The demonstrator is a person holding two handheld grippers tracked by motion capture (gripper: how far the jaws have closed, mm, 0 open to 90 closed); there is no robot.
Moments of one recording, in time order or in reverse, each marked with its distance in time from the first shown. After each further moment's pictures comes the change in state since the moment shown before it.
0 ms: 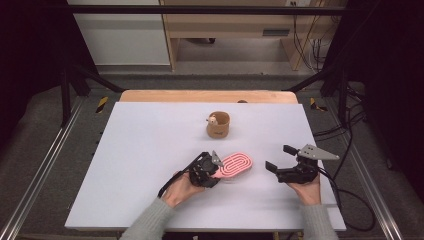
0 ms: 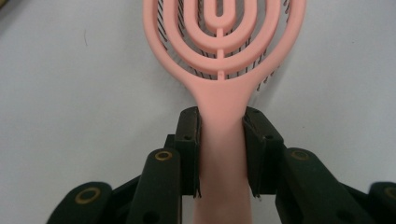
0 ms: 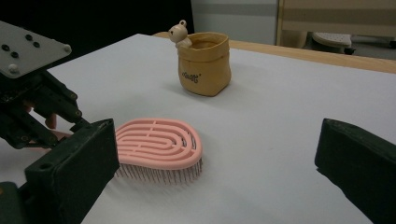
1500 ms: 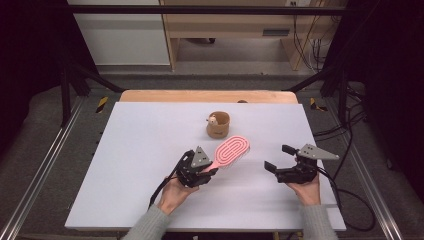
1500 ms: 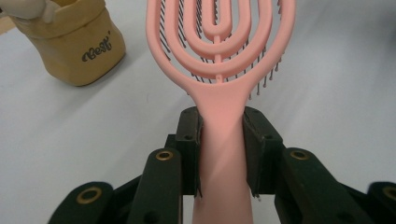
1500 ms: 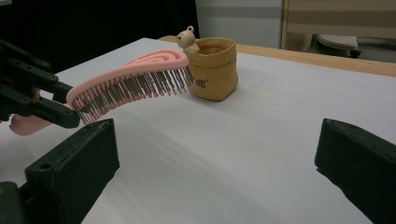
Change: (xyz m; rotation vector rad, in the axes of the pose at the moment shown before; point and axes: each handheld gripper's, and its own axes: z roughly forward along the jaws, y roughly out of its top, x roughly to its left) left arm -0.005 -0.019 -0.044 -0.345 0.097 -0.105; right arm 0.005 0.004 0.000 -0.010 0.019 0.004
